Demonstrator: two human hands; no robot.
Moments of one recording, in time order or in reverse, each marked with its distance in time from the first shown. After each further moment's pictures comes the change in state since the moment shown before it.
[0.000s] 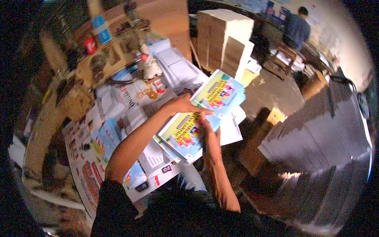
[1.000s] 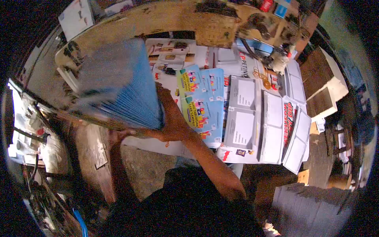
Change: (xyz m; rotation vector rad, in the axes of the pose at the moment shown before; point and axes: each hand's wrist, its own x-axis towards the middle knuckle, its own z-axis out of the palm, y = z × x) left_hand -0.513 -0.198 0.142 -0.655 1.647 -0.261; right_hand -0.200 0.152 0.245 -0.357 -1.595 -0.392
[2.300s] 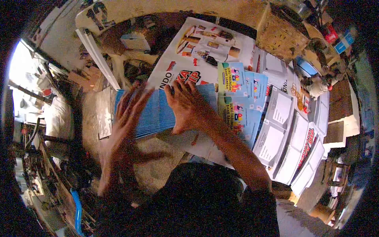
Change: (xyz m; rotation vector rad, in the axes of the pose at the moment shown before) left_hand -0.011 0.111 -0.019 0.980 -0.347 0.431; right_hand 0.060 0.029 0.044 -0.960 -0.589 -0.234
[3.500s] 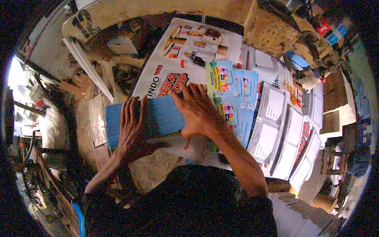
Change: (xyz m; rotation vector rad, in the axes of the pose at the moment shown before) left_hand 0.011 -0.030 0.063 0.324 -0.033 -0.112; right_hand -0.034 0.021 -0.017 0.068 -0.062 0.202
